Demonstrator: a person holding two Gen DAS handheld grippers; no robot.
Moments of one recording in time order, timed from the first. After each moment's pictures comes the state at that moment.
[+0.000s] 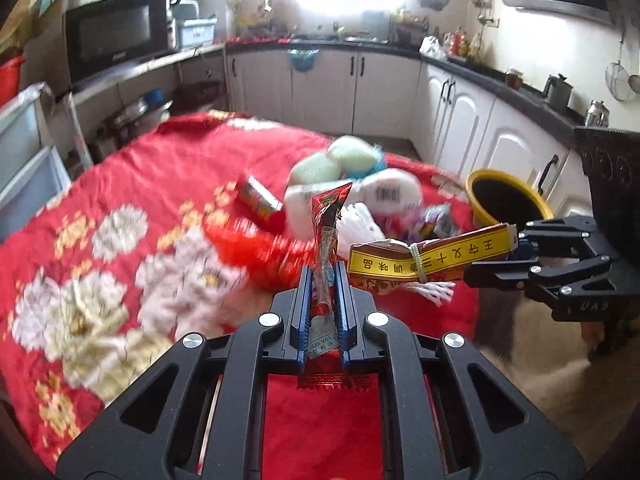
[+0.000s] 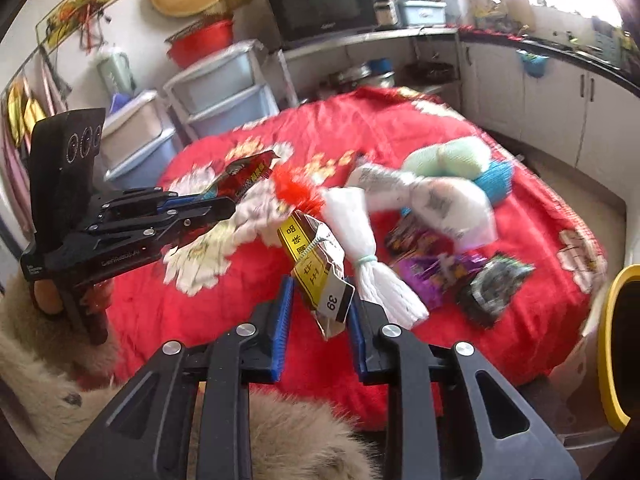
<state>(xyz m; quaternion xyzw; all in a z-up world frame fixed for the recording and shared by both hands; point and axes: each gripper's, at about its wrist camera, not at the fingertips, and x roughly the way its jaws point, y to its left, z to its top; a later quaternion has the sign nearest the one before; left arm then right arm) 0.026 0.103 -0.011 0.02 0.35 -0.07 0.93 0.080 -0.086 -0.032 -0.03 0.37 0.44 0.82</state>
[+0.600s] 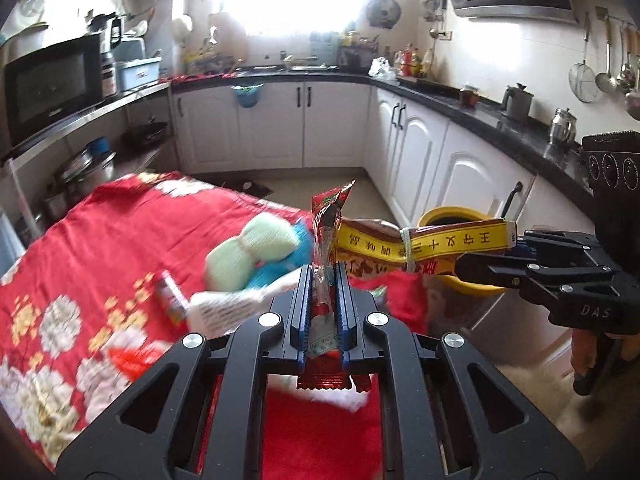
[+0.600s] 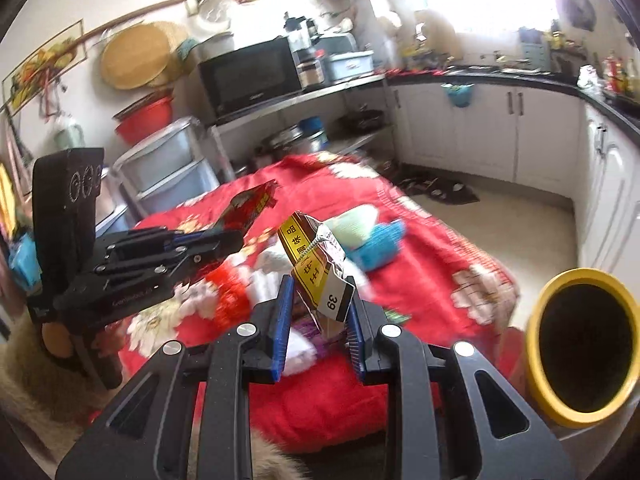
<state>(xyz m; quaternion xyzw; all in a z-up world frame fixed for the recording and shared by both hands) 0.098 0.019 0.023 0.03 0.30 -0.15 0.94 0.119 -0.174 0.009 0.03 0.31 0.34 0.89</state>
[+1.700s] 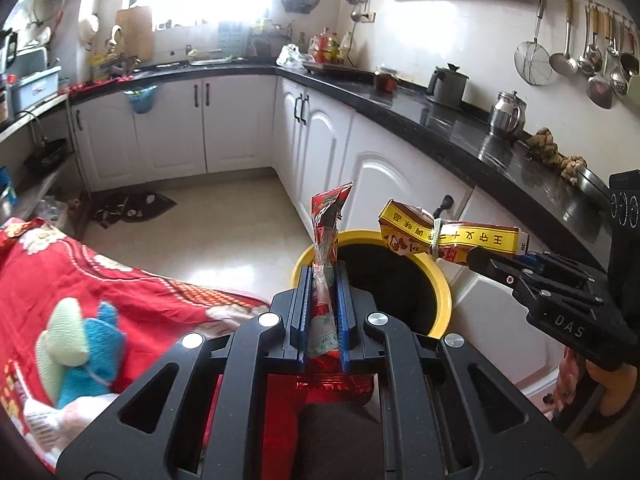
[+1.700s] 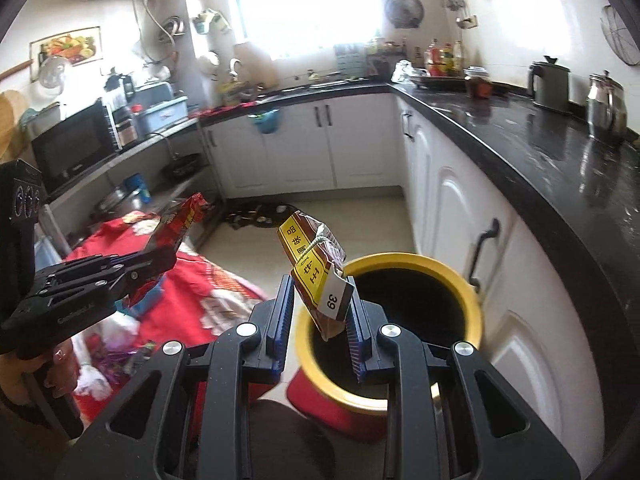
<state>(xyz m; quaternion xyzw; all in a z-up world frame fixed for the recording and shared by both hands) 0.198 -0.170 0.006 0.03 0.32 -0.28 0.90 0.137 -0.369 -0.014 0.07 0.30 0.03 0.95</state>
